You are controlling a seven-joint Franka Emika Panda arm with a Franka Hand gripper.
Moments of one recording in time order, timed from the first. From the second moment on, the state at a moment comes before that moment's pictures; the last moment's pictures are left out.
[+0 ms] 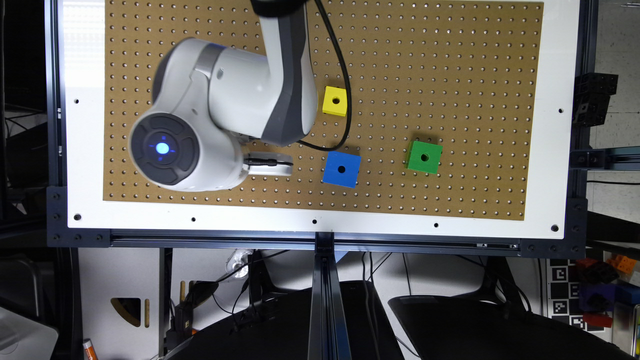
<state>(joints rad) -0.25 0.52 0.03 -1.89 -0.01 2.45 0.58</state>
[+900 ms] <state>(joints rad) -0.25 0.31 0.03 -1.89 -0.01 2.23 0.58</state>
